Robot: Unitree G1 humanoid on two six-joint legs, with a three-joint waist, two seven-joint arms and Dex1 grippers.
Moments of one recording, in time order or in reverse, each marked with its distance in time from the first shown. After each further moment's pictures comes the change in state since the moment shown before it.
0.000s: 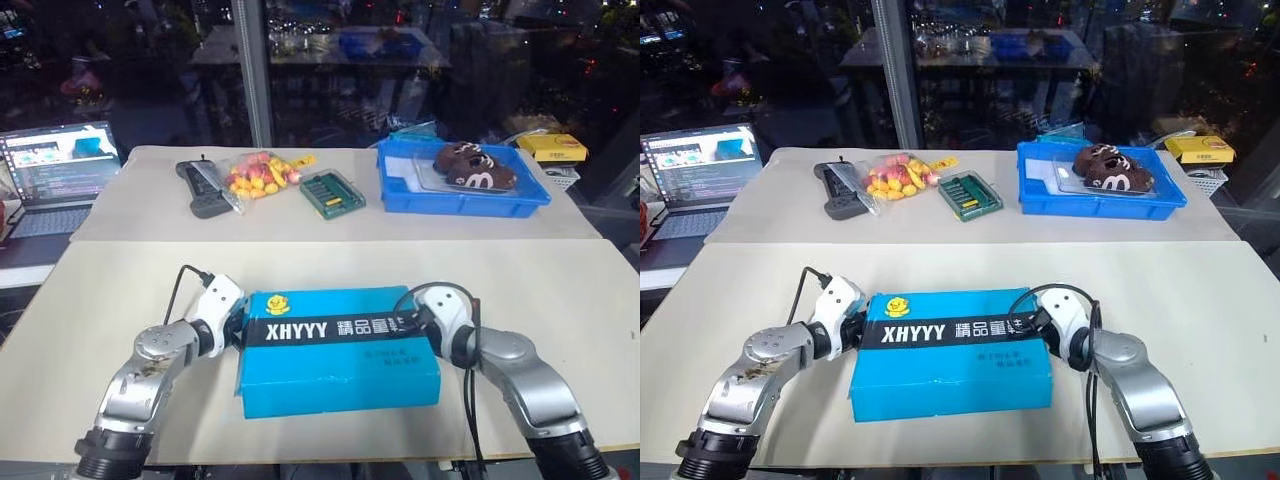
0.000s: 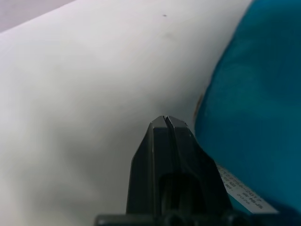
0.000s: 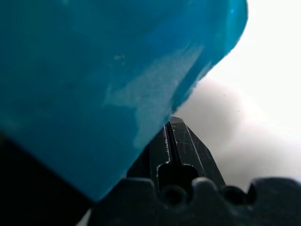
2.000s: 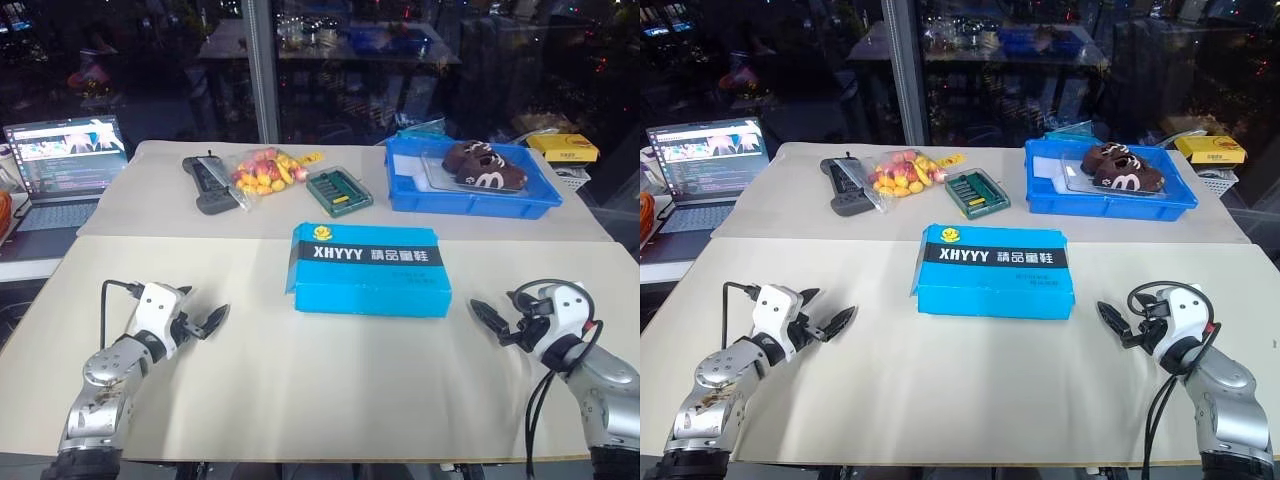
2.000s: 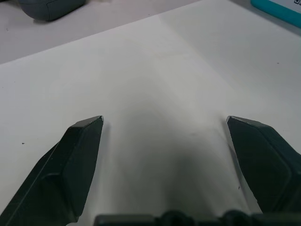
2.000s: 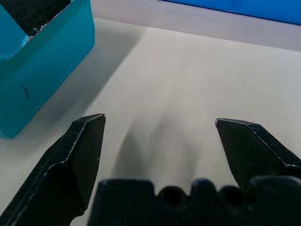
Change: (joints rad) left arm 0.104 0.035 0.215 0.253 -0.060 -0.401 0.126; right arm 0.100 -0.070 -0.438 0.385 0.187 -0.438 -0.007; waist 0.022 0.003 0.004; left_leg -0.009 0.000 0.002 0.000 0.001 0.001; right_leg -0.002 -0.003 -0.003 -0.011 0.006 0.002
